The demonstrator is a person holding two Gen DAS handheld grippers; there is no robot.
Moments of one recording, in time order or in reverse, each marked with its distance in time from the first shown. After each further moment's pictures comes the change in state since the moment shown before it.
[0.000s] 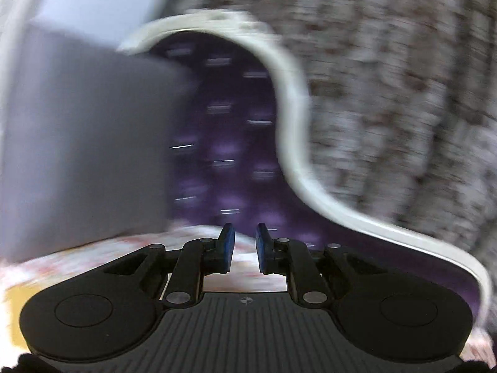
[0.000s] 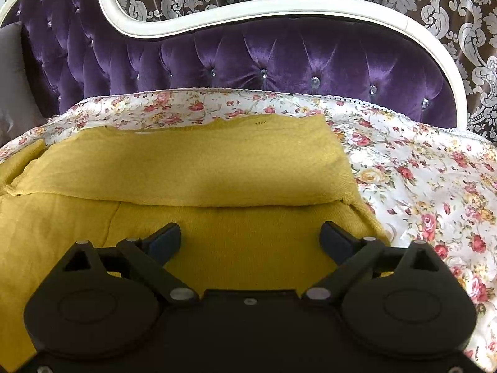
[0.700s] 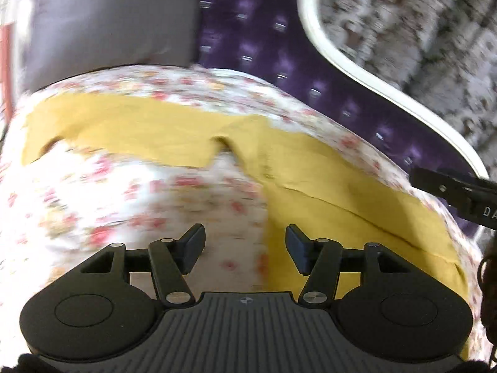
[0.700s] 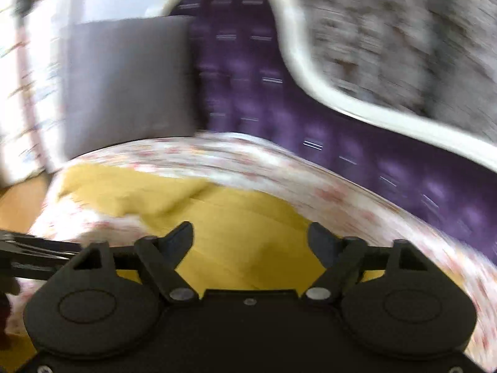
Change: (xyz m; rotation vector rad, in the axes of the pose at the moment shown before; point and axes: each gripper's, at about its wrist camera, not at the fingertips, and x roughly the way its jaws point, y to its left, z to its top) left arm -0.059 0.021 -0.133 -0.127 0.423 0.109; right arm -0.065 0.158 0.069 -0.472 -0.146 0.448
